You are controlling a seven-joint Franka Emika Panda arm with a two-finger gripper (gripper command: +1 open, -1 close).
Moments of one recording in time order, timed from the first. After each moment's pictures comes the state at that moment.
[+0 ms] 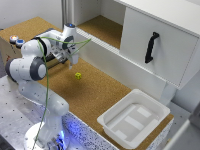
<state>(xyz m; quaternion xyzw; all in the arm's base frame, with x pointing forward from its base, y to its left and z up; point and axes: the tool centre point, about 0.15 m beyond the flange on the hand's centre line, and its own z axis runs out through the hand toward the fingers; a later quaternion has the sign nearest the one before) 0.323 0.223 0.318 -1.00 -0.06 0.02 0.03</state>
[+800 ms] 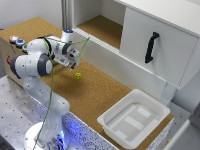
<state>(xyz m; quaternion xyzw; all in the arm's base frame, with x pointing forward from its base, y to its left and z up) 0.345 0.230 0.252 -0.99 -0.14 -0.02 0.07</state>
